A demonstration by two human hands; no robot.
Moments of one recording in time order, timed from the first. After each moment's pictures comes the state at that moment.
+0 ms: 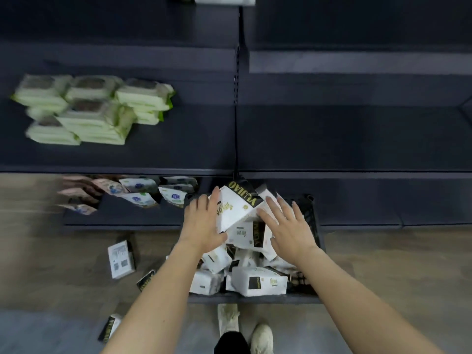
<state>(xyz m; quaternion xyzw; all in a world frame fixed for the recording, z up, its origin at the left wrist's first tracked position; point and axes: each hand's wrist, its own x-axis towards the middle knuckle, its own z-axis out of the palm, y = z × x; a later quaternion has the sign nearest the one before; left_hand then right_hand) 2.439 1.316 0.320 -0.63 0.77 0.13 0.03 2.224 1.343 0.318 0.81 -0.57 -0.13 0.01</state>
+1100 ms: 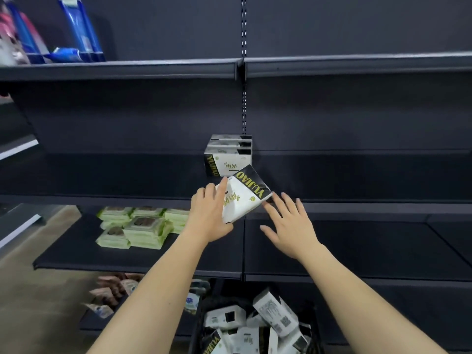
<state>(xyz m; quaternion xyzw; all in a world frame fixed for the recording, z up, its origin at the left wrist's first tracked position) 2.428 1.269 0.615 -0.61 0.77 -0.12 -0.15 2.215 1.279 0.578 0.79 -0.57 0.14 0.16</state>
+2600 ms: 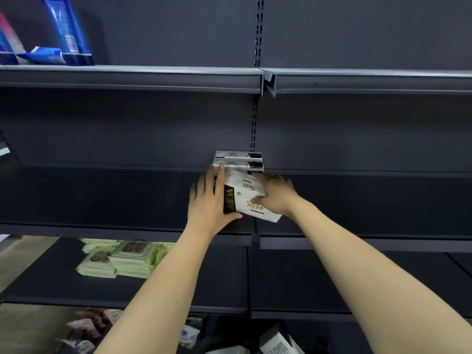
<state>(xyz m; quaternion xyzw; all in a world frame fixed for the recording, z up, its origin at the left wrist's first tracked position) 2.457 1.155 0.636 -0.60 0.74 -0.15 -0.25 2.279 1.133 0.679 0.79 -0.59 0.13 -0.05</state>
